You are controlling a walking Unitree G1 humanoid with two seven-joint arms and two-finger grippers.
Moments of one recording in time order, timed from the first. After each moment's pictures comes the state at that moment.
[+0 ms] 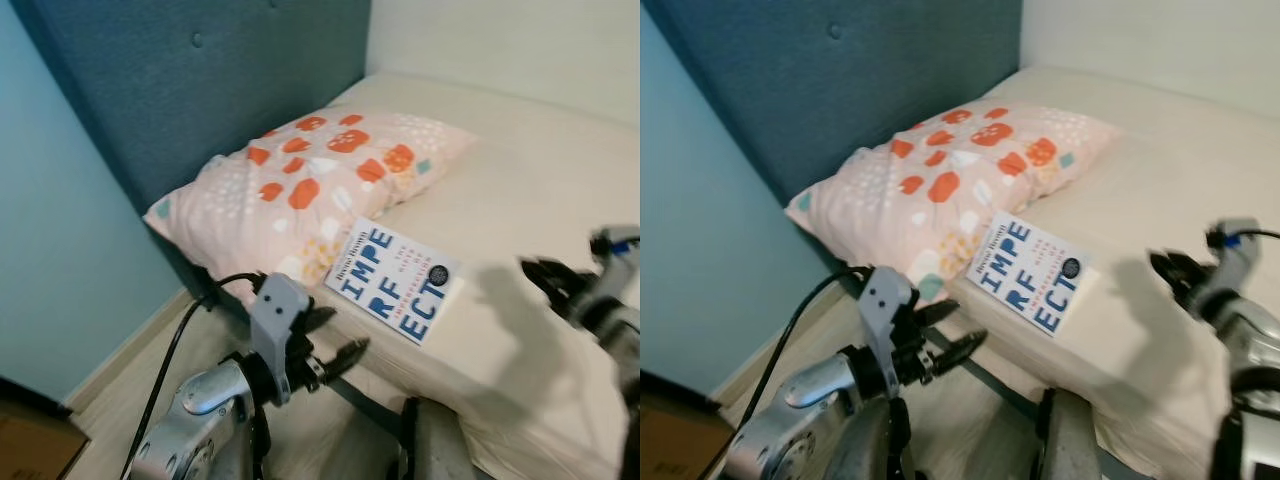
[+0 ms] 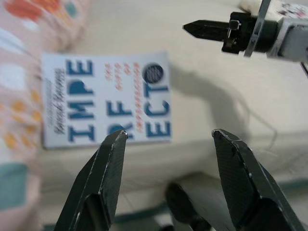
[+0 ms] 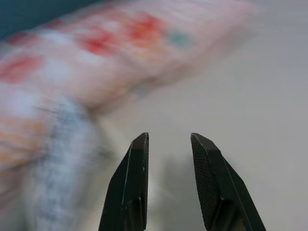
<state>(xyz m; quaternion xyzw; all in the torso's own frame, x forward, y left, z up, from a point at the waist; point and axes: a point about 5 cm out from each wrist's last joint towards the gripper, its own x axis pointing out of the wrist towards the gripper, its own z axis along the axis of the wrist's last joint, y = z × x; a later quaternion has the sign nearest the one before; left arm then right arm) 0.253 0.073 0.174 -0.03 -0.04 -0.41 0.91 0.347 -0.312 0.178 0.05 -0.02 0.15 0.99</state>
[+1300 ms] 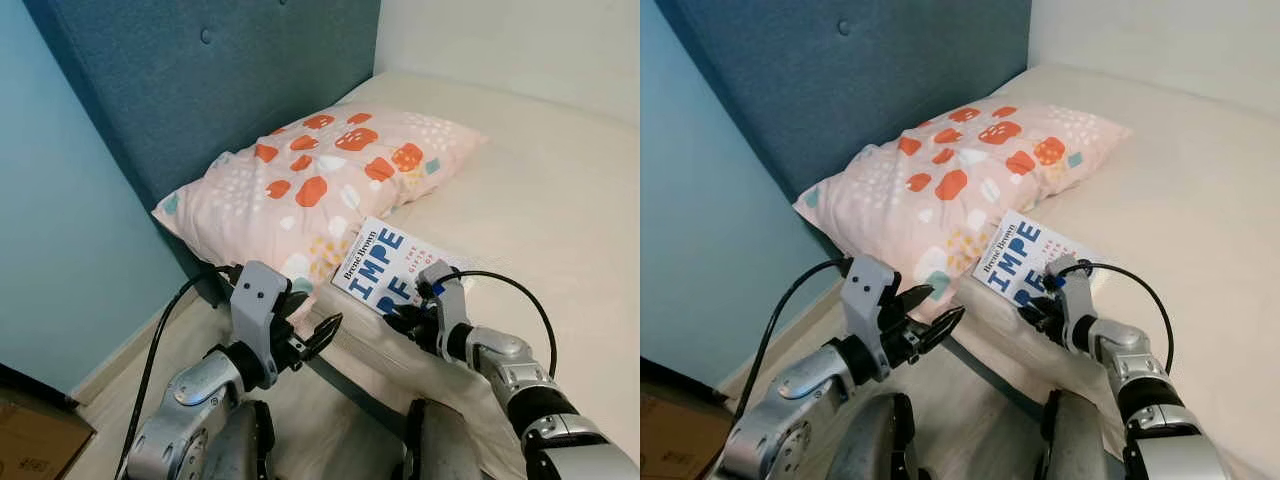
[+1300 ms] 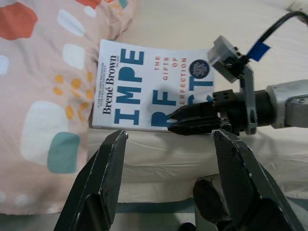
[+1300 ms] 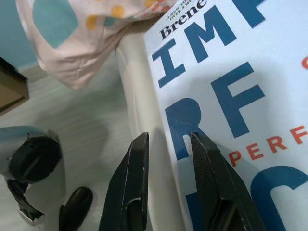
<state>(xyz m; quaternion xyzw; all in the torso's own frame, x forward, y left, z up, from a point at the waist) 0.259 0.086 0.166 -0.03 -0.03 -0.37 0.93 0.347 -0.211 0.093 -0.07 0.18 0.29 0.94</state>
